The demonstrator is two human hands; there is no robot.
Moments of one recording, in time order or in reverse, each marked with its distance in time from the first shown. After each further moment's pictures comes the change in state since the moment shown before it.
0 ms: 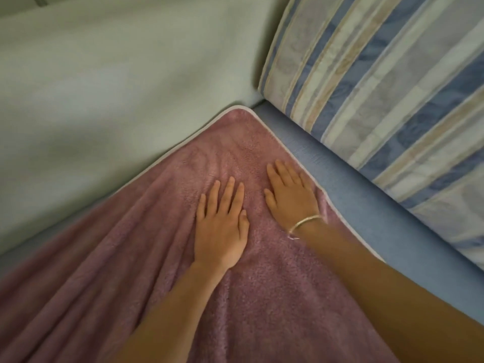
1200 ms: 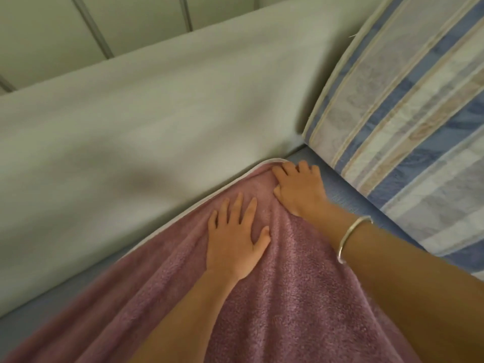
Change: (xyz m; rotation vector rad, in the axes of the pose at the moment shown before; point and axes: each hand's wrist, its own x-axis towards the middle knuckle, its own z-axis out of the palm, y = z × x) left_hand 0.087 -0.041 -0.007 -0.079 -0.055 -0.125; right_hand 0.154 -0.024 -0.029 -0.240 -0.033 -0.148
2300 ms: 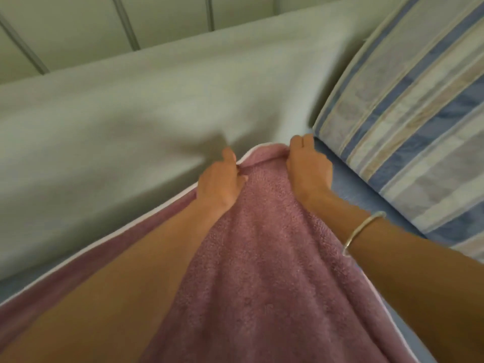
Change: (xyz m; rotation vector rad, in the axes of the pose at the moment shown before) left_hand 0.007 -0.026 -0.079 -0.269 0.123 -0.127; right_hand -0.050 -0.038 -0.045 0.208 0.303 0.207
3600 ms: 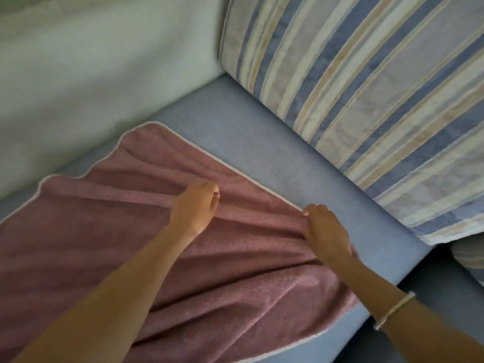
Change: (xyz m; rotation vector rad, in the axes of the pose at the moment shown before) left_hand -0.252 0.081 0.039 0.150 -0.184 0.225; right_hand -0.335 0.180 -0.060 0.112 -0.426 0.296
